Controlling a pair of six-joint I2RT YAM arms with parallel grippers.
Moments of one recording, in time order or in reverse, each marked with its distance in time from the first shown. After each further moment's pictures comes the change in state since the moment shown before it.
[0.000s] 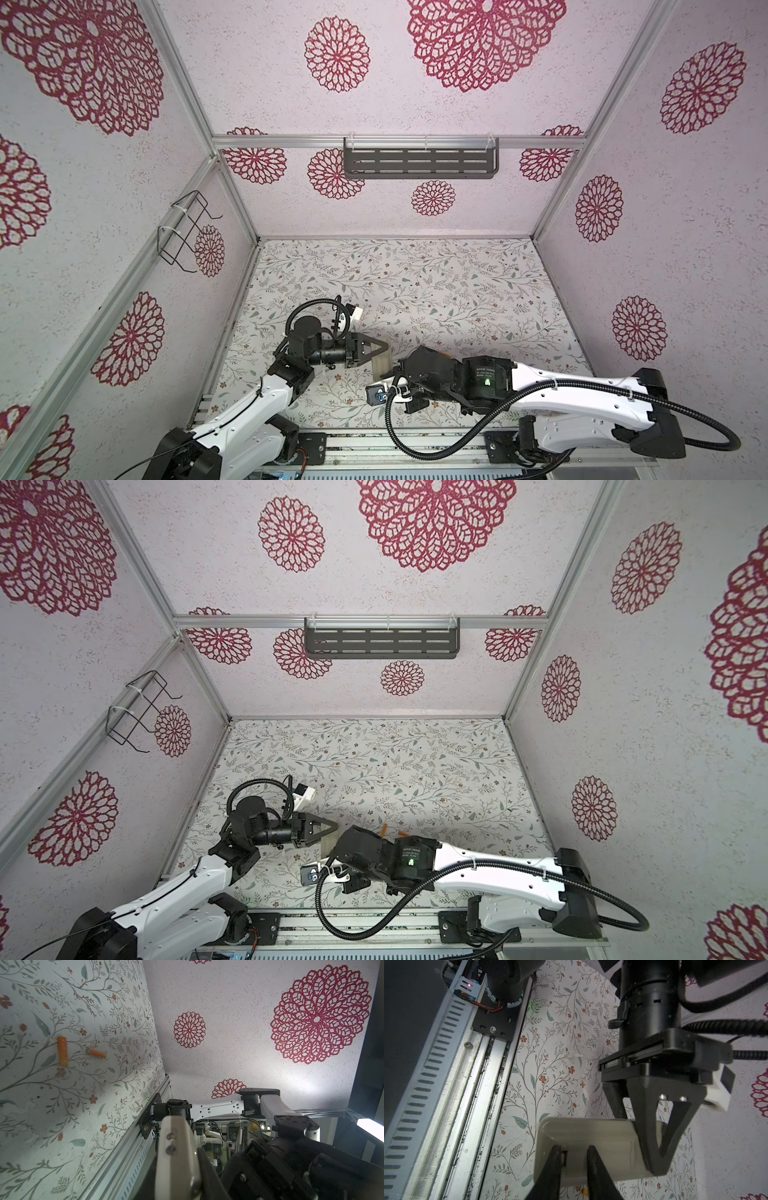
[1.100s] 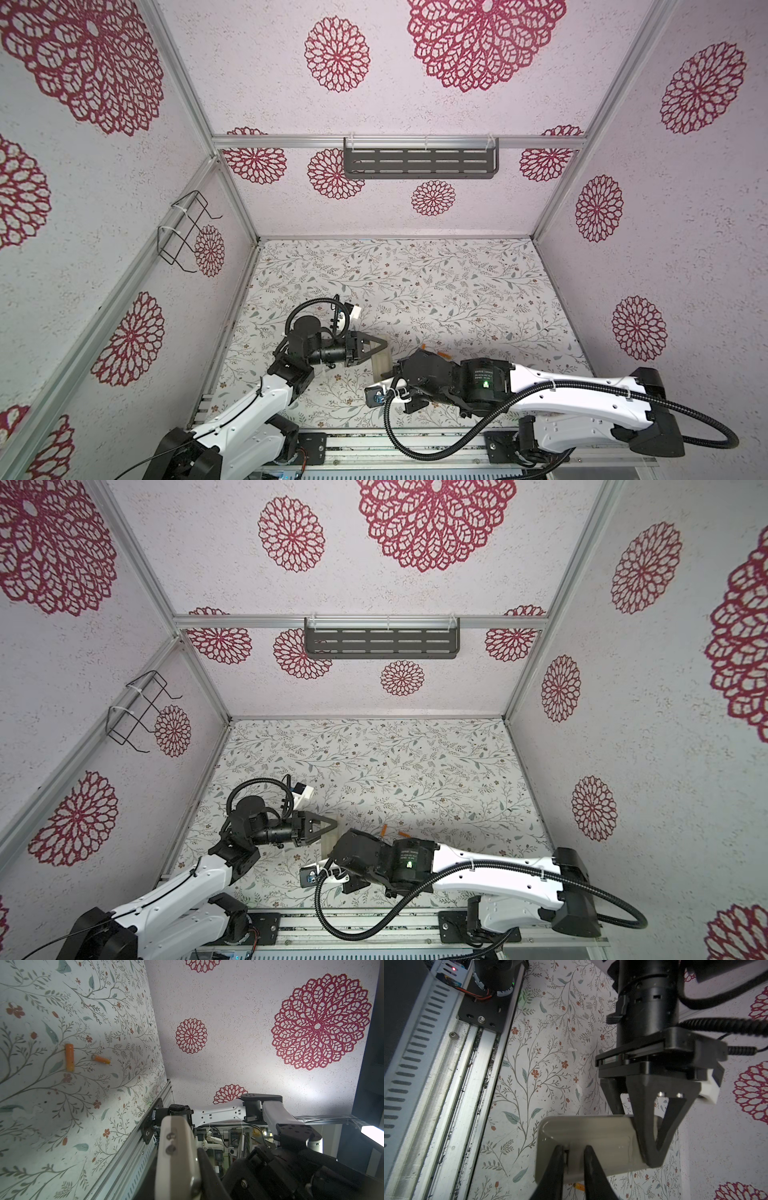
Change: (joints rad) left arm 0.004 0.002 0.000 0.000 -0.028 -0.001; right arm 0.018 0.006 0.000 0.000 0.071 -0.026
